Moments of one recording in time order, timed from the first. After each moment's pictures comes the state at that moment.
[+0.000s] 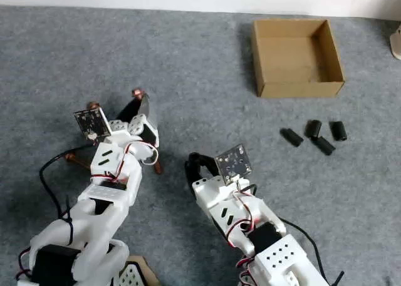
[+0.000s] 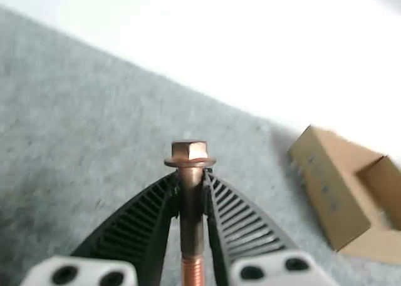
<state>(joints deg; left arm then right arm) 4.2 -22.8 79.5 -41.2 30.6 -34.9 -77.1 96.0 12.9 -1.7</state>
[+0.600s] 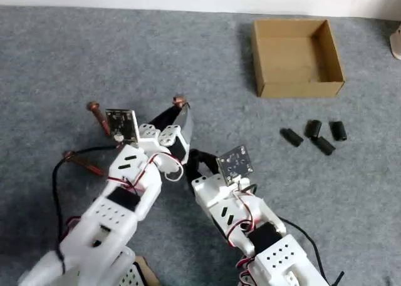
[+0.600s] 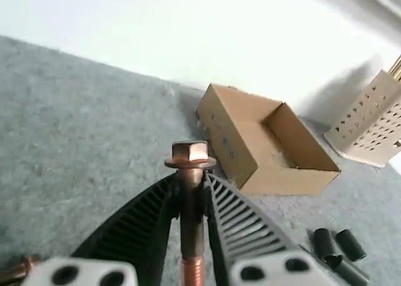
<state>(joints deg) 18.6 -50.2 79.0 -12.0 30.8 -34.9 -77.5 96.0 8.7 -1.7</state>
